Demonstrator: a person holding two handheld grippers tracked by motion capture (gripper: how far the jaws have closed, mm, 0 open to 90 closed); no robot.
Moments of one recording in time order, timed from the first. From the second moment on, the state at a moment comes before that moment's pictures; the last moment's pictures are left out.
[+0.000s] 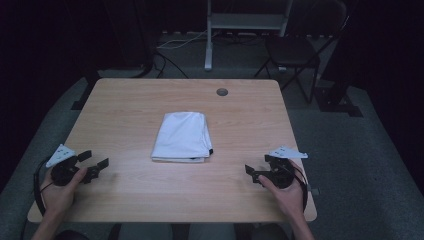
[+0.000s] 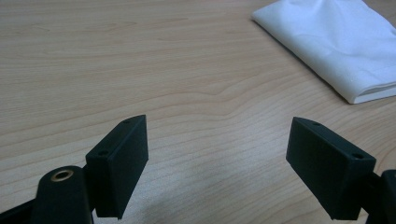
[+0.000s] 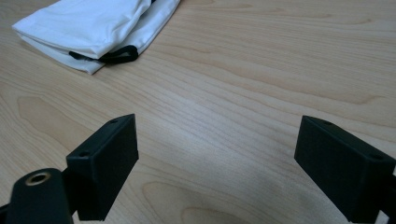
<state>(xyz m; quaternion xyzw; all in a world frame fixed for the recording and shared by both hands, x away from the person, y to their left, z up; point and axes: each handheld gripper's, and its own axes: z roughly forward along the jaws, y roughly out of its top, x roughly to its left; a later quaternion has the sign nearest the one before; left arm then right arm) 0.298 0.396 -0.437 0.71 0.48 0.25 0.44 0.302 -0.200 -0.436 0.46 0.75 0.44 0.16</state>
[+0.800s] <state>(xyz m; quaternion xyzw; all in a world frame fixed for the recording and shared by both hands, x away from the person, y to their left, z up) 0.296 0.393 -0.437 0.72 0.48 0.26 0.44 0.302 -0.199 -0.444 0.47 0.75 0.44 0.16</state>
